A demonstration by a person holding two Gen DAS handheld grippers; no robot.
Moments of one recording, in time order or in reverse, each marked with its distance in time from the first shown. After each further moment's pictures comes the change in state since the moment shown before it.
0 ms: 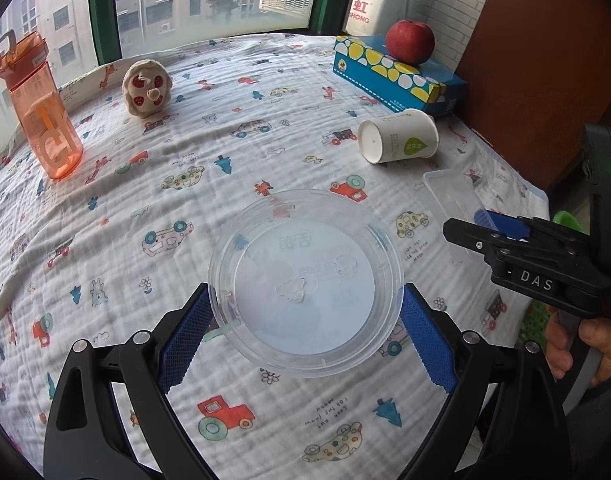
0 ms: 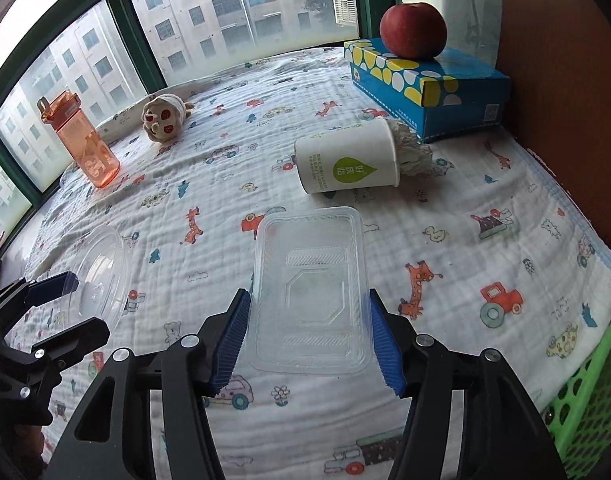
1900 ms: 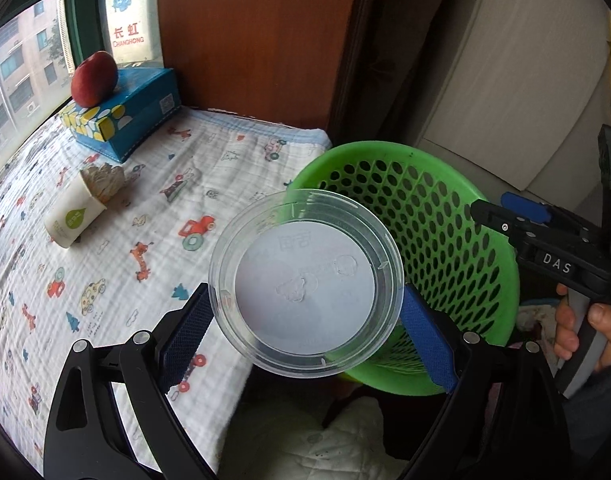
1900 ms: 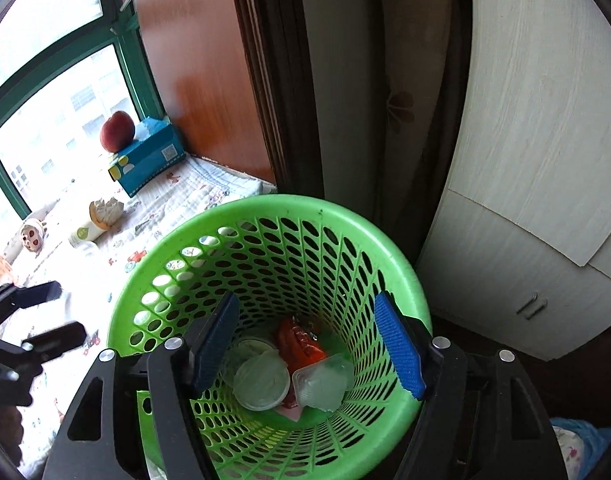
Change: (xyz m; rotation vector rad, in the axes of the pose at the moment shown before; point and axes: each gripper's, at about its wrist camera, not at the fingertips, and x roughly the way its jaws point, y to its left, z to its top) left arm 0.003 -0.309 -0.016 0.476 0.062 -0.291; right arm -0.211 -0.251 -0.152 0.415 -0.205 -0.385
